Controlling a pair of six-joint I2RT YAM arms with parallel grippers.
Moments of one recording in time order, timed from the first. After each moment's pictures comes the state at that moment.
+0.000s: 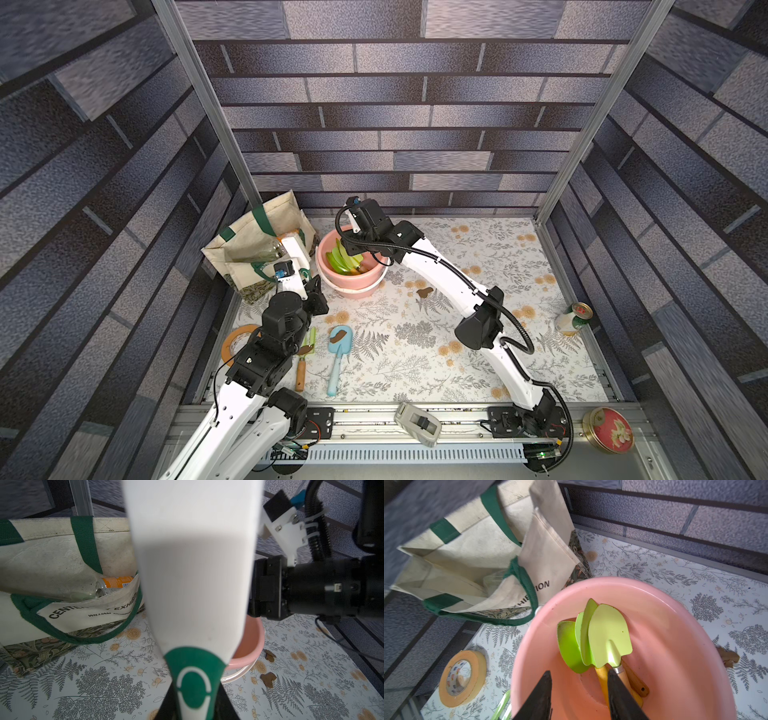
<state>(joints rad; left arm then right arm) -0.44 0.58 0.71 -0.41 -0.33 -0.37 0.92 2.38 2.68 -0.91 0.06 0.35</state>
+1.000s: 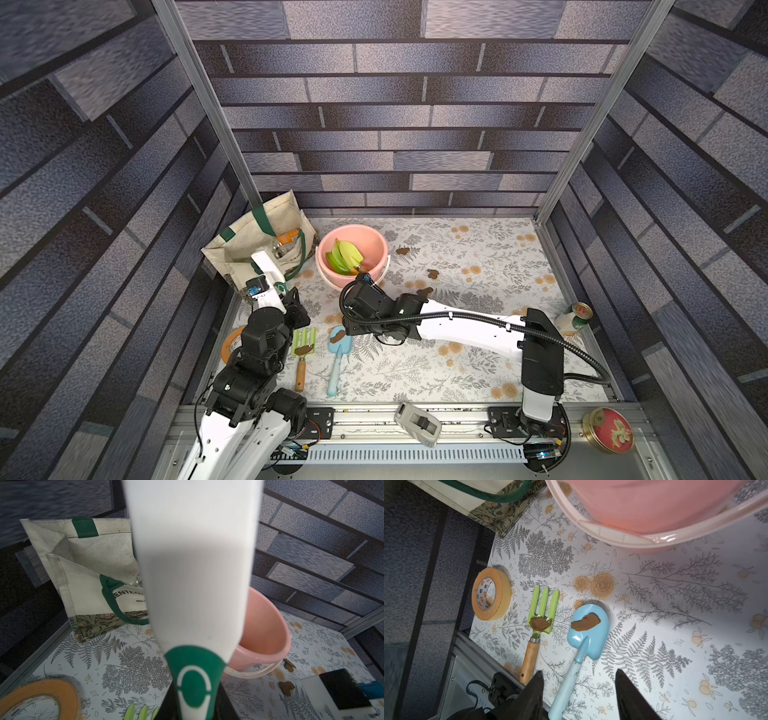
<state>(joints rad) -0.36 0.42 0.73 -0.60 -0.37 -0.43 1.23 1.88 1.58 -0.57 0.10 0.93</state>
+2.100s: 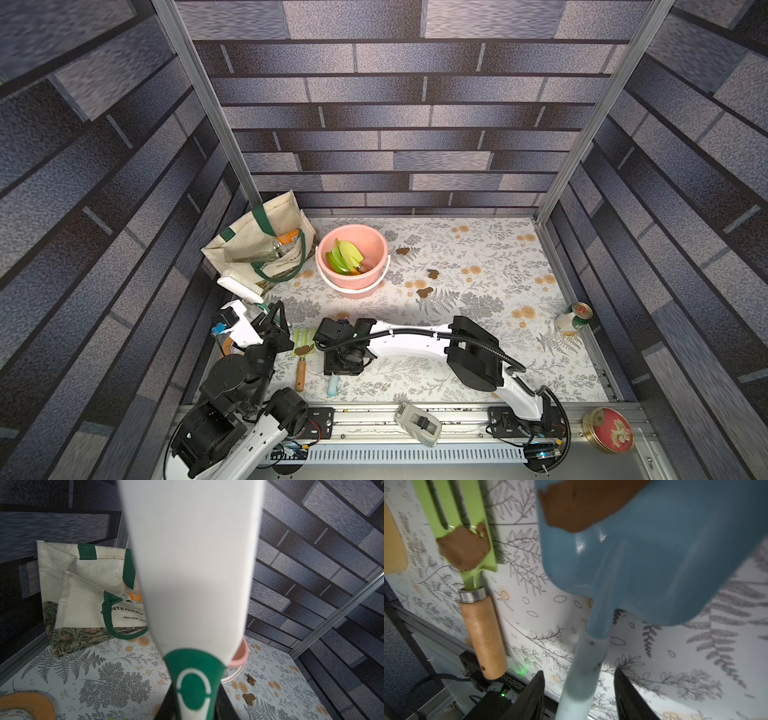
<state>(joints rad) -0.64 0.11 0.72 -0.66 -0.59 -0.48 1.32 2.28 1.83 -0.74 -0.19 1.19</state>
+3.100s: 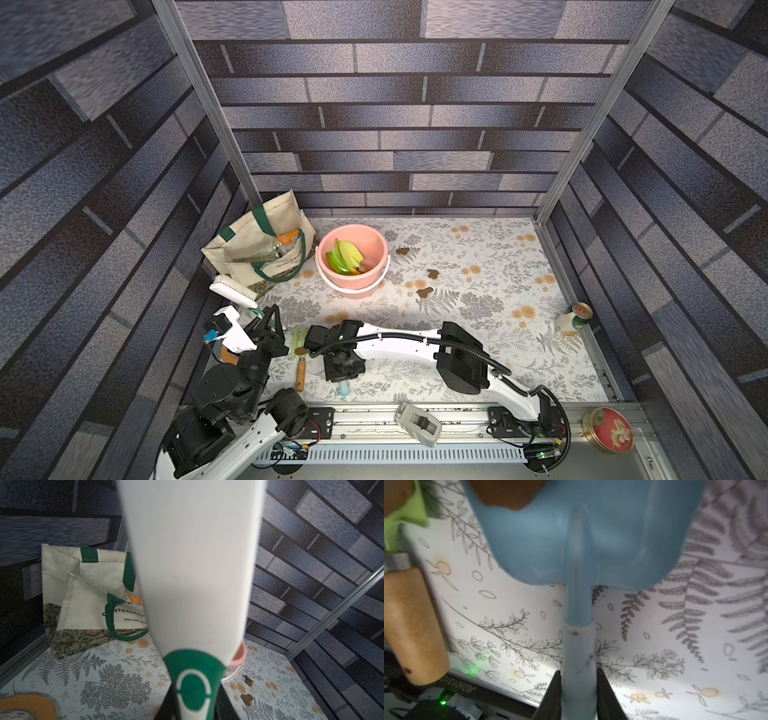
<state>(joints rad) -0.80 0.06 0.72 -0.70 -0.72 -0.48 1.35 2.40 2.05 -1.05 -0.10 1.02</state>
